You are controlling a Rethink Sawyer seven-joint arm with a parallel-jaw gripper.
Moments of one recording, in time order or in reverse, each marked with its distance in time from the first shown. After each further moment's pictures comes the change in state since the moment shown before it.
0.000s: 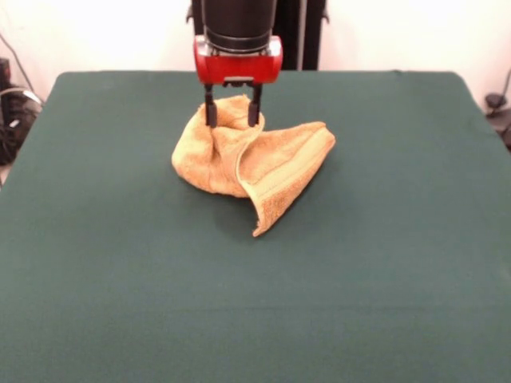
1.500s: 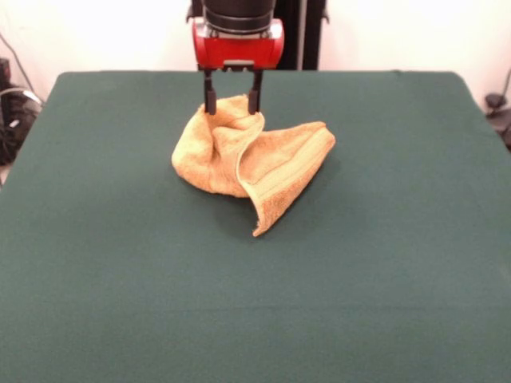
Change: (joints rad) arm 0.001 -0.055 0.002 0.036 0.009 0.003 0.000
